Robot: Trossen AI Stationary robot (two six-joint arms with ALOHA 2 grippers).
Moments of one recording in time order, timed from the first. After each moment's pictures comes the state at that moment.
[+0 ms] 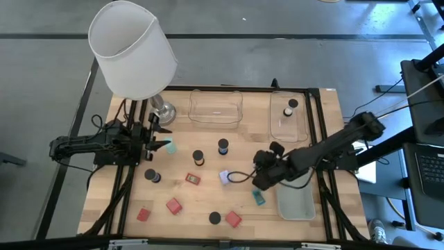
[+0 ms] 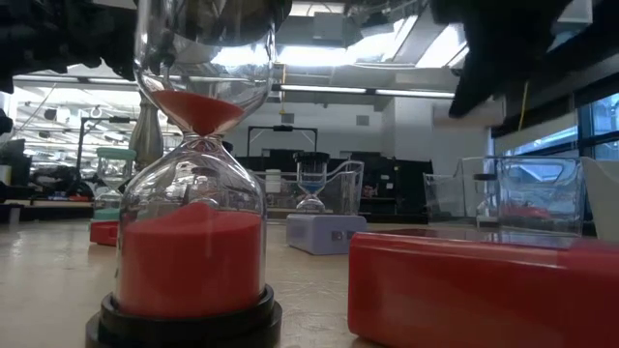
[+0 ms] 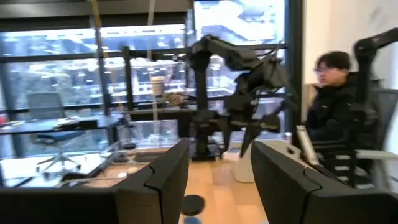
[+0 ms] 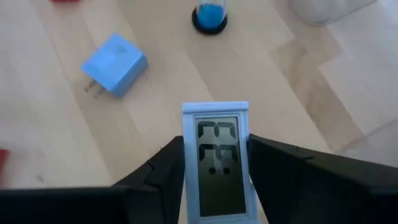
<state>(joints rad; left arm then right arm) 0.14 0.05 0.05 0.23 0.13 0.00 0.49 1.51 1.10 -0.83 0.48 0.88</state>
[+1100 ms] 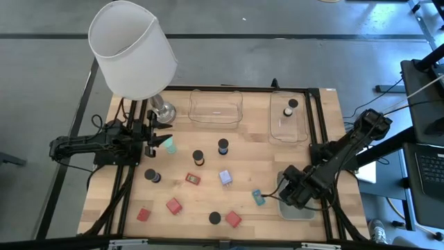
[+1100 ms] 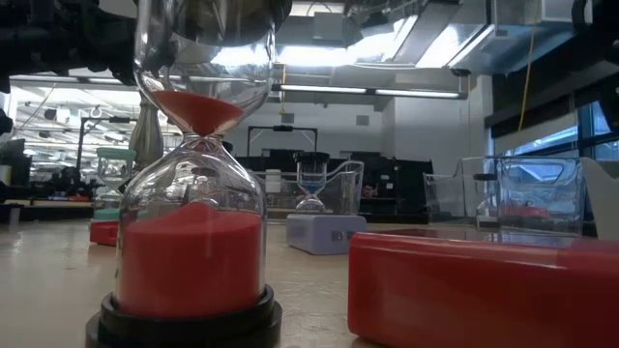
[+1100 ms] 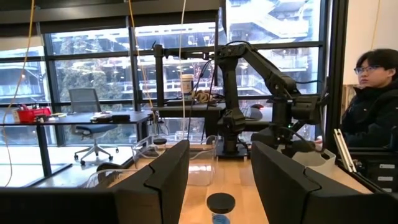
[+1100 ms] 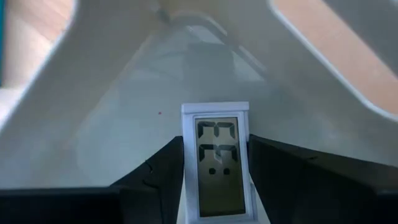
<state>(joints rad) 0.14 0.05 0.05 0.23 0.01 0.01 0.84 1.44 0.71 -0.80 0.12 1.67</state>
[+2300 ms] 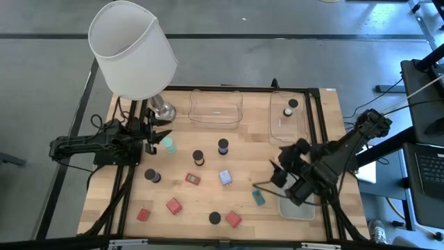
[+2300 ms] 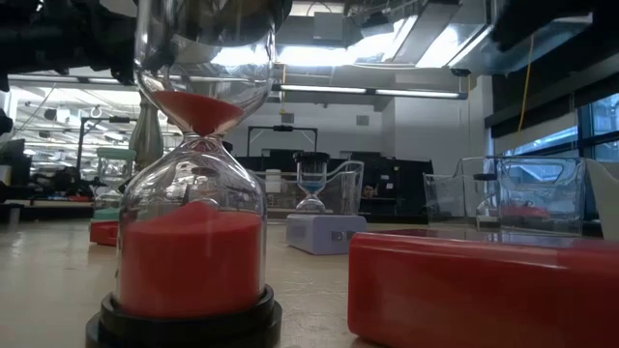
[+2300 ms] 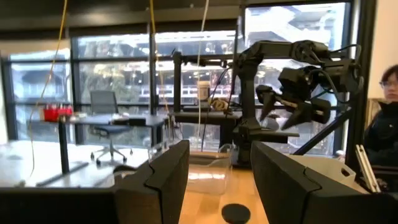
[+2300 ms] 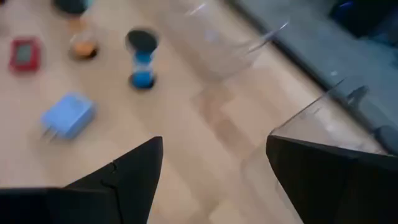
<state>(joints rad) 0.14 0.05 0.05 0.25 -0.07 -0.02 0.72 1.44 1.23 -1.34 0.90 1.29</state>
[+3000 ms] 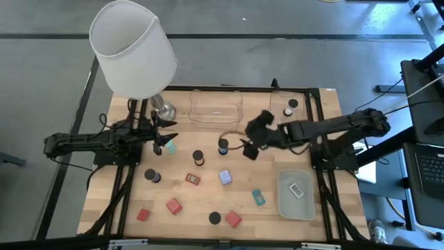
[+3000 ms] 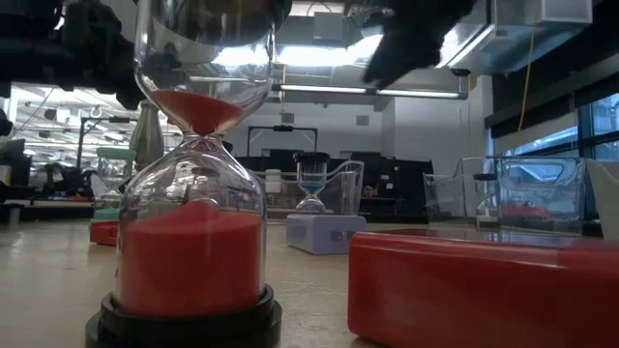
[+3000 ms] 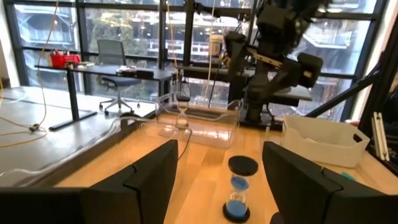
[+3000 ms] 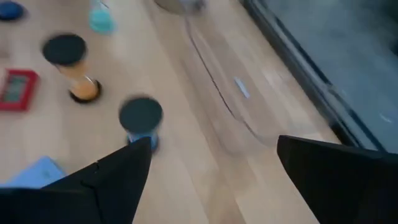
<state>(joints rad) 0.14 0.20 0.05 0.21 -0.12 -0.09 0.13 1.44 1.14 -0.54 0.50 0.26</state>
